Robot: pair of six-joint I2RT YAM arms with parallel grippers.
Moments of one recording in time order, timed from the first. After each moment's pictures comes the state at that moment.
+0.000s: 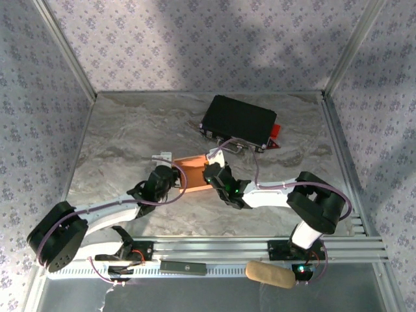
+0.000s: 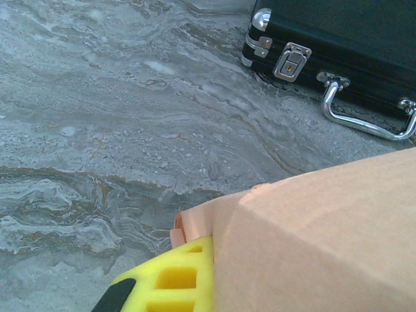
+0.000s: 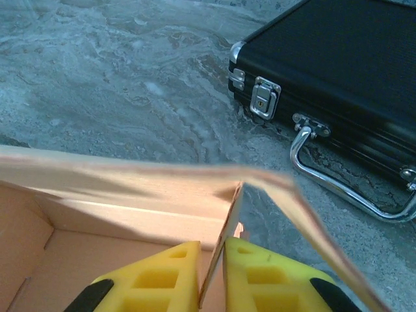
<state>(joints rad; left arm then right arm) -0.79 1.19 0.38 0.28 -0.42 -0.52 1.02 1.62 0.74 0.34 0.61 0.35</state>
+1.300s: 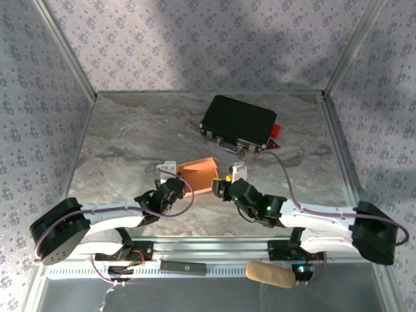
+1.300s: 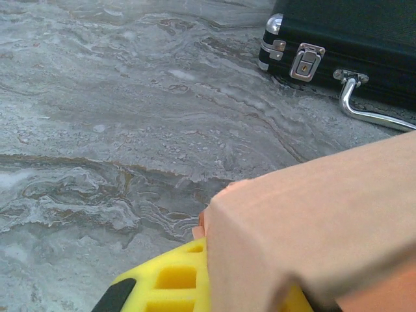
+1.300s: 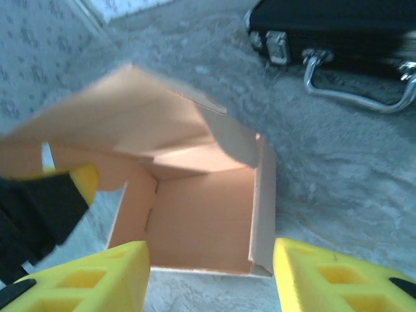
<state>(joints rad) -0.98 1.22 0.34 0.31 -0.72 -0.56 1.08 1.03 0.51 0.04 0.47 0.74</state>
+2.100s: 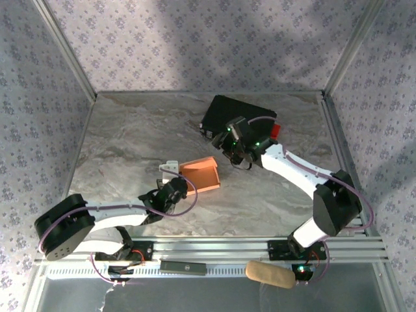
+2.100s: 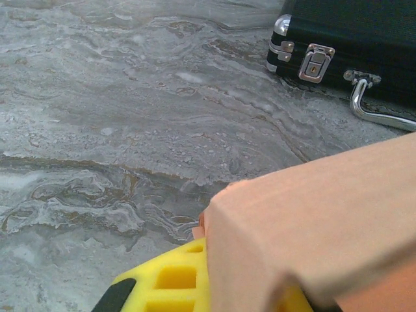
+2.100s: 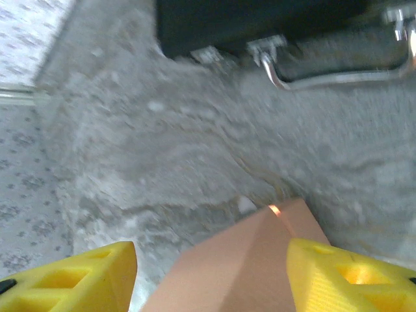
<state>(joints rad) -1.00 1.27 0.38 0.28 -0.78 -0.58 0.64 1.54 1.15 -0.44 -0.07 1.21</state>
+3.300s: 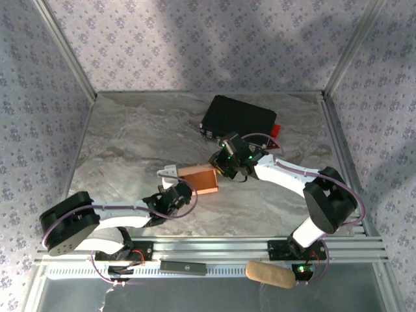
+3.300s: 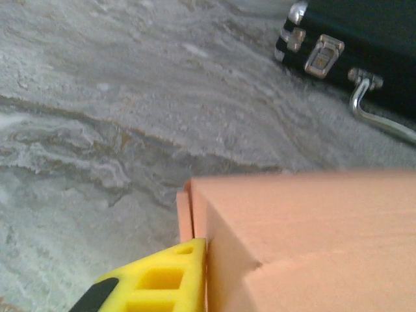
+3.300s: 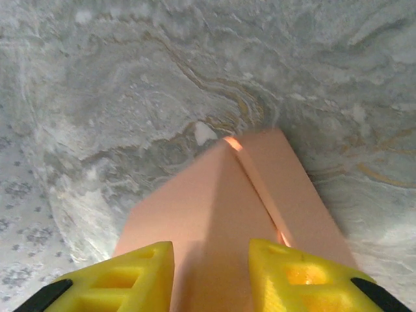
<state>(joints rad) -1.07 1.30 0.35 0.26 -0.82 -0.83 0.72 1.57 0.98 -0.27 -0.15 1.29</state>
